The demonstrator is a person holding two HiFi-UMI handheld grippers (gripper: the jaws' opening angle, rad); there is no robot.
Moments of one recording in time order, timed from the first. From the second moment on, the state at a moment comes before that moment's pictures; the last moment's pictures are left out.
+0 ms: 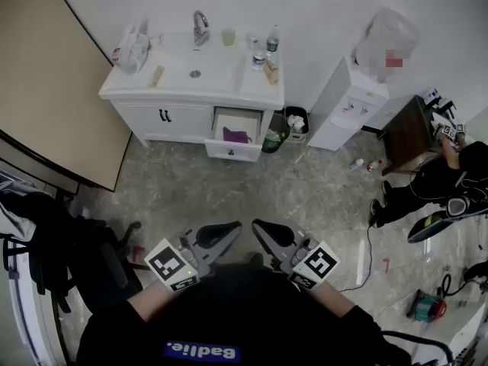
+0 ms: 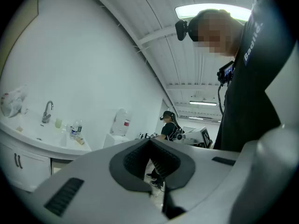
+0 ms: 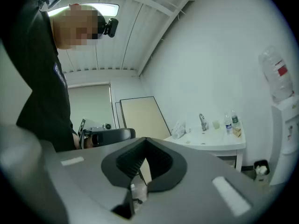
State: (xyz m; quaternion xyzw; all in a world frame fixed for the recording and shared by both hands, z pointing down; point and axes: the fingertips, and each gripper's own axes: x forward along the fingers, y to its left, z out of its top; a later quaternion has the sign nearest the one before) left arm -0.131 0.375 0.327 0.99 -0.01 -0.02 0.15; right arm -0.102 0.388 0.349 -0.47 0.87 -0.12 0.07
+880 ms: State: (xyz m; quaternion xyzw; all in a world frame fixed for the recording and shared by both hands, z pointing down) left arm -0.116 0.389 0.318 0.99 -0.02 -0.02 0.14; right arm -0.082 0.399 0.342 -0.47 0.87 -0.13 0.07
